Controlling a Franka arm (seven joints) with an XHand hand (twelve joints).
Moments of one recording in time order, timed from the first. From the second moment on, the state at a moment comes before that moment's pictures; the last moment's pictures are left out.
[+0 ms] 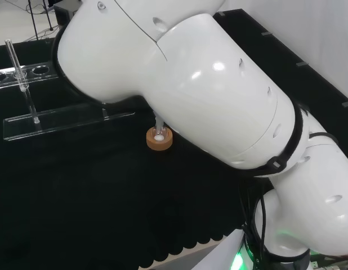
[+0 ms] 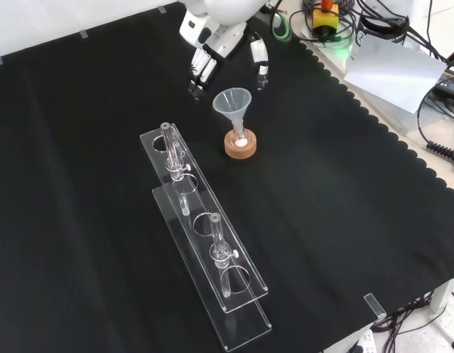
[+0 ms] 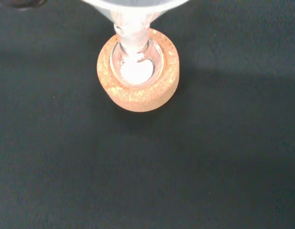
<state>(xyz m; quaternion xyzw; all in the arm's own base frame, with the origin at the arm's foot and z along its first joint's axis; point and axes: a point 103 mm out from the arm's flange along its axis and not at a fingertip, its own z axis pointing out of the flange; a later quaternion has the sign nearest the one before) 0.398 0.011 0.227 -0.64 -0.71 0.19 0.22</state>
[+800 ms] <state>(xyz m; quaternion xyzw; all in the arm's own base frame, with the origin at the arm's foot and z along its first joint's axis) 0.401 0.020 0.211 -0.63 -0.72 0.22 0.21</state>
